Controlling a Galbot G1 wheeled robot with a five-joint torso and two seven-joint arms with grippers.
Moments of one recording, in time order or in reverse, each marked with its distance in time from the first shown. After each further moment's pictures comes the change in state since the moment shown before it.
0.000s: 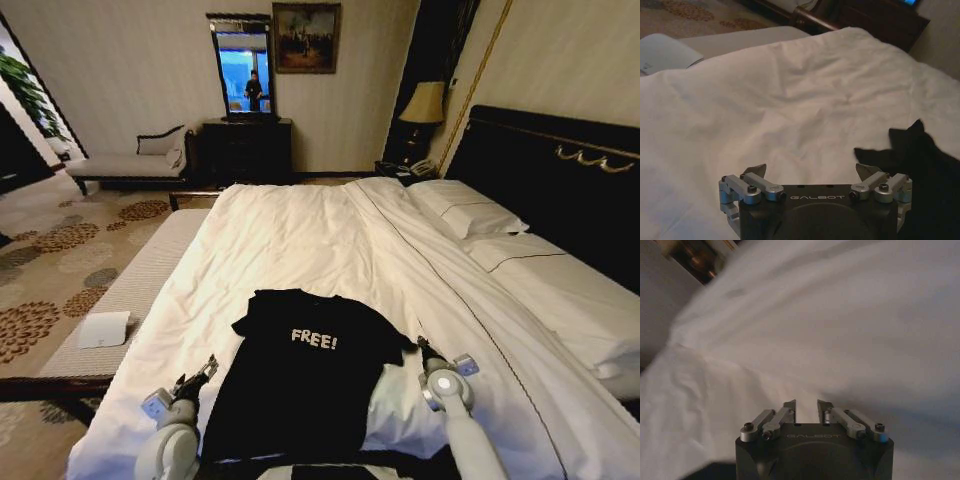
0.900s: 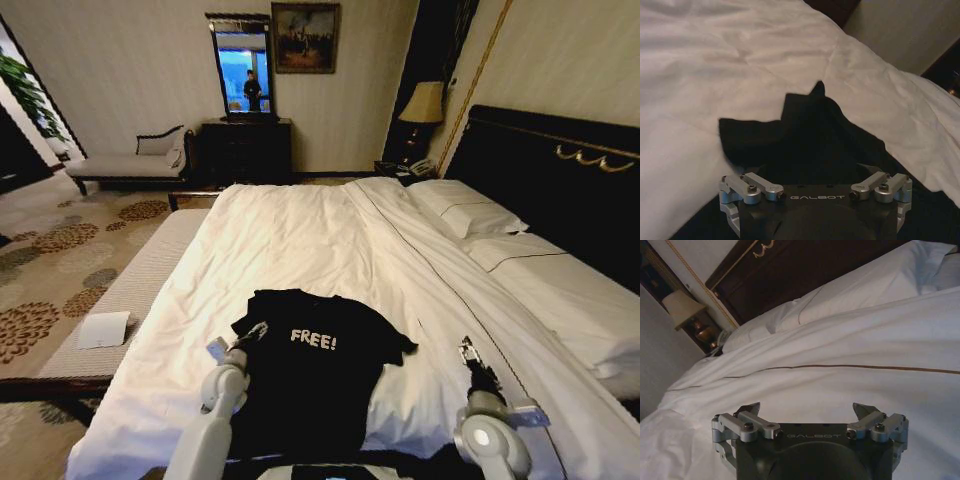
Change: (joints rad) left arm -0.376 -0.005 0.259 0.308 -0.050 0.031 0.063; right arm -0.333 0.095 0.132 0.305 -0.206 0.212 -0.015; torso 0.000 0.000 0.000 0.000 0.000
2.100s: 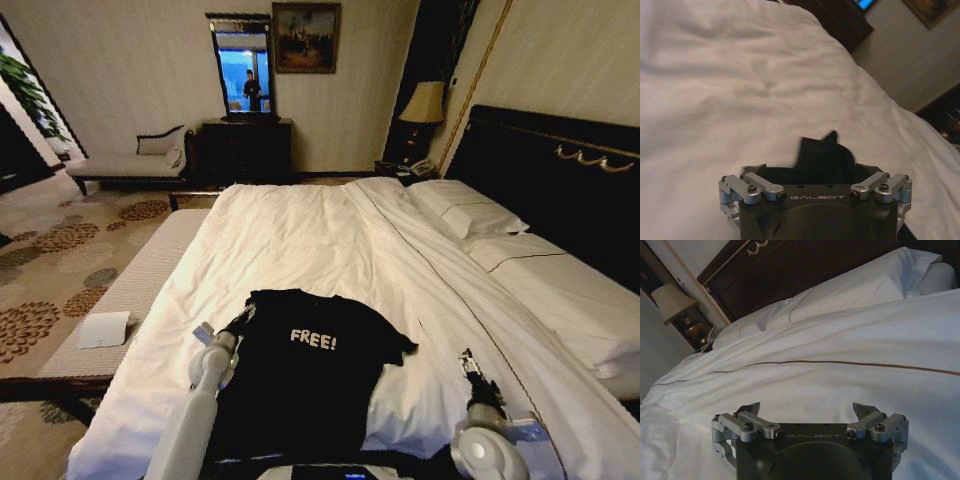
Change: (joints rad) left arm -0.061 0.084 -0.117 0.039 -0.250 -0.022 0.023; right arm -0.035 0.042 0.000 0.013 -0.060 -0.004 0.010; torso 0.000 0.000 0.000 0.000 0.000
